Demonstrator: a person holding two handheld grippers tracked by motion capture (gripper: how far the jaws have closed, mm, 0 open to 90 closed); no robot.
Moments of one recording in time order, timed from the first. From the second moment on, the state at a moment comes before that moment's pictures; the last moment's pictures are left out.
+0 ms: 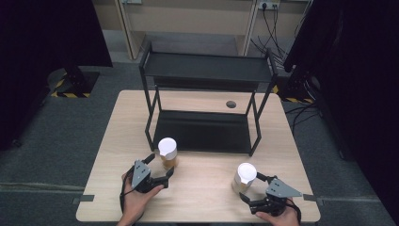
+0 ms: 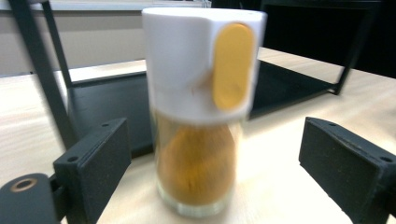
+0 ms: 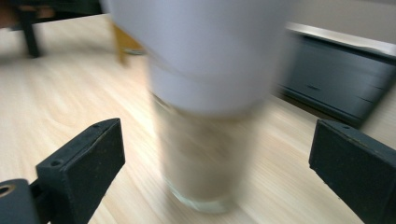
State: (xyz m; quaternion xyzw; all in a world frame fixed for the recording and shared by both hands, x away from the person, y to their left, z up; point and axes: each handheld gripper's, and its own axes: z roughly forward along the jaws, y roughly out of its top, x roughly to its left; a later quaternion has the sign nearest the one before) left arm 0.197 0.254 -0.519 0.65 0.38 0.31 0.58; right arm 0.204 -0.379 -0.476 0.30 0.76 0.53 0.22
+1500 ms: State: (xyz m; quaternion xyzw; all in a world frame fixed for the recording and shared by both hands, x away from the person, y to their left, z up) left arm 0.222 0.230 -0.508 0.62 0.38 0.34 0.59; right arm 0.178 -0.388 -0.490 0.36 0.71 0.55 0.27
